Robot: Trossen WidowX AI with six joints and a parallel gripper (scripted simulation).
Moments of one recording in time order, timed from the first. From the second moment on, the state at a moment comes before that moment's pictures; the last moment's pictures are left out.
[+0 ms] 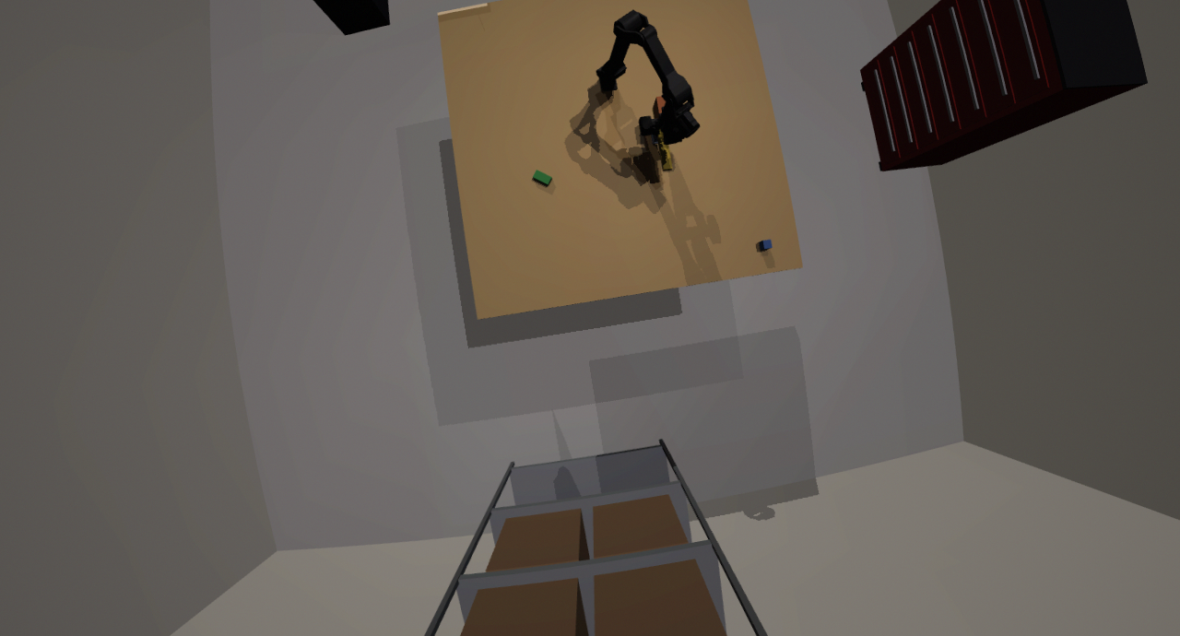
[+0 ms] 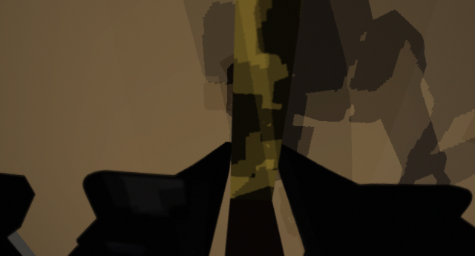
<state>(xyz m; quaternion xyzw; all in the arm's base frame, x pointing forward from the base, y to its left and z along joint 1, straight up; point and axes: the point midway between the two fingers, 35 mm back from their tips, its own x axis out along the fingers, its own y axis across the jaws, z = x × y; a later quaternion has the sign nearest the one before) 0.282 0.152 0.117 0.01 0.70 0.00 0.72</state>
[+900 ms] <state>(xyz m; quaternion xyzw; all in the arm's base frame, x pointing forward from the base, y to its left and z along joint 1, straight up) 0.282 0.152 0.117 0.01 0.70 0.00 0.72</state>
